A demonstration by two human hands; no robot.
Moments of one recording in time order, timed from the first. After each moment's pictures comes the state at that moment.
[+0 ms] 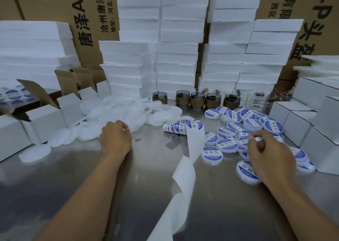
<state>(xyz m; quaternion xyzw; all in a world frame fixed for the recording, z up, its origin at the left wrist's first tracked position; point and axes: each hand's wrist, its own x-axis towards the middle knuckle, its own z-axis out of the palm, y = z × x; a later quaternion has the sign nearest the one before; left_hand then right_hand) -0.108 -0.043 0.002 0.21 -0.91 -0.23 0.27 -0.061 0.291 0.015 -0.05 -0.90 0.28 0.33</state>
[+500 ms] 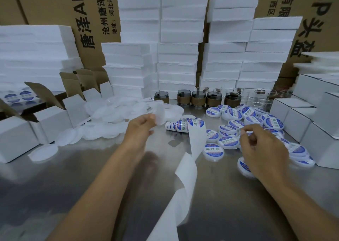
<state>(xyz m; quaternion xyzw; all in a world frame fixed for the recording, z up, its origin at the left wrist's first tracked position) -0.080 0.012 0.036 0.05 -0.66 -0.73 0.15 -0.050 0.273 0.023 0.01 -0.89 0.25 0.37</state>
